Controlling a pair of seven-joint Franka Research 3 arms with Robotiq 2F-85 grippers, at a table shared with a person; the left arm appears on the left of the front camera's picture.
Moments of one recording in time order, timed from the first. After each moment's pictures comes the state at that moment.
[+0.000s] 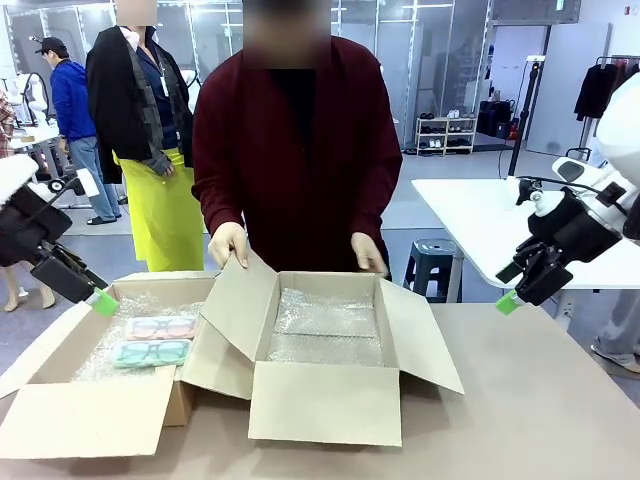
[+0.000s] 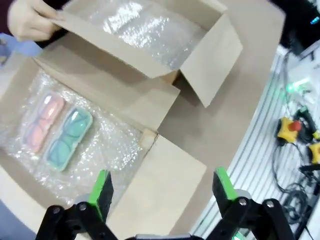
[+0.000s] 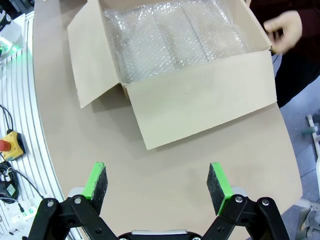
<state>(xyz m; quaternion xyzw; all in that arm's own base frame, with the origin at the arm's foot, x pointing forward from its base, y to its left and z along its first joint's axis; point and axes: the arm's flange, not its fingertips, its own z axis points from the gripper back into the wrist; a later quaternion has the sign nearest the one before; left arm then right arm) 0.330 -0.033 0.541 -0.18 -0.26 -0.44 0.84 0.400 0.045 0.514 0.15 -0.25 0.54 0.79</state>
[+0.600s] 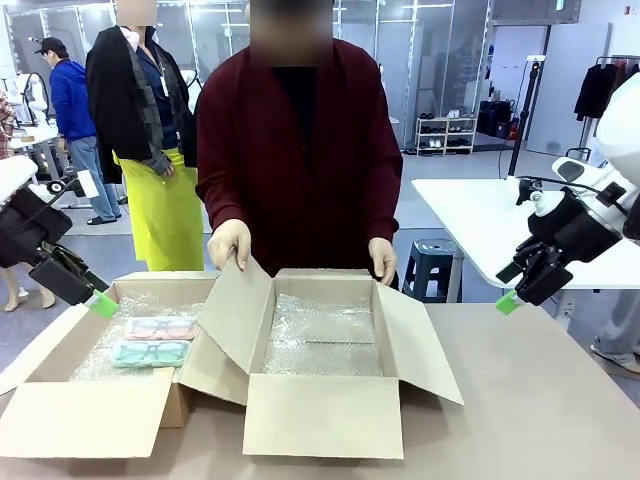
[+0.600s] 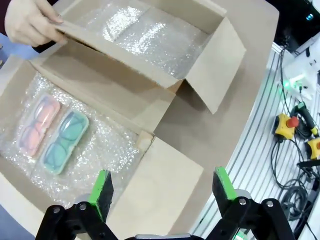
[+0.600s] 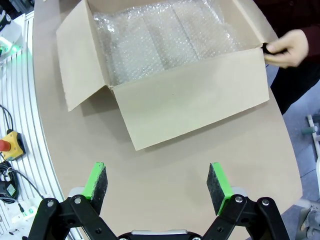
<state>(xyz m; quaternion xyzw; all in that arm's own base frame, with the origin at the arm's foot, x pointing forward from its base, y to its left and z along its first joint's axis) 0.330 -0.035 0.538 -0.18 -0.25 -0.45 0.84 0.400 0.045 0.514 0.15 -0.25 0.54 0.79</state>
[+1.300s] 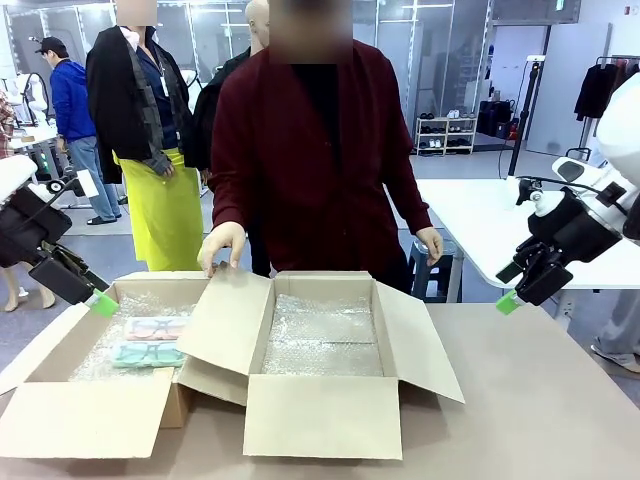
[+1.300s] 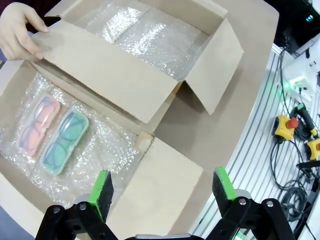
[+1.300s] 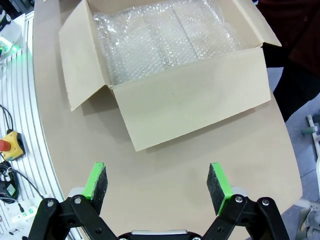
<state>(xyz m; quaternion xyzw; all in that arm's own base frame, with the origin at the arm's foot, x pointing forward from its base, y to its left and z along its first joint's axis) 0.330 -0.035 0.539 -0.18 -0.25 -0.45 0.84 0.400 0.045 0.514 0.15 -0.25 0.54 0.79</state>
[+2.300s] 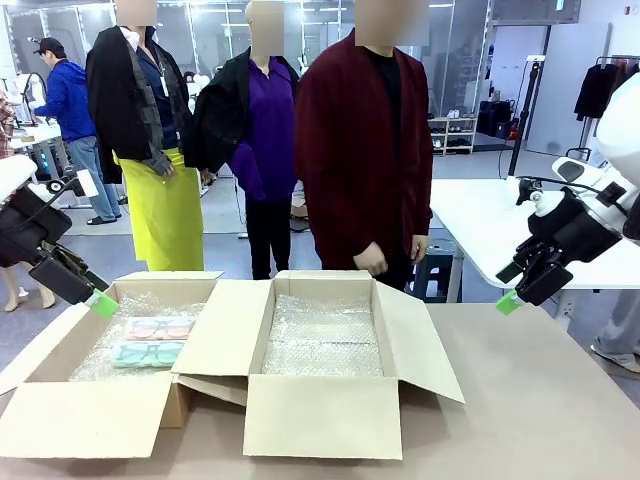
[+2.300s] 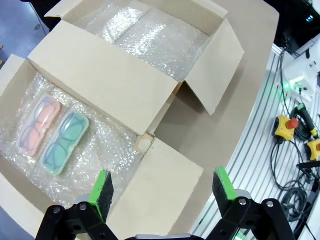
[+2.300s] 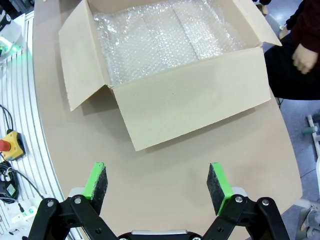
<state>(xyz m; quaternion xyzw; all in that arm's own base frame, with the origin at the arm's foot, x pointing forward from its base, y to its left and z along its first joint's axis) 0.330 -0.035 0.539 -0.18 -0.25 -0.45 0.84 0.400 0.045 0.514 0.15 -0.25 0.54 0.79</state>
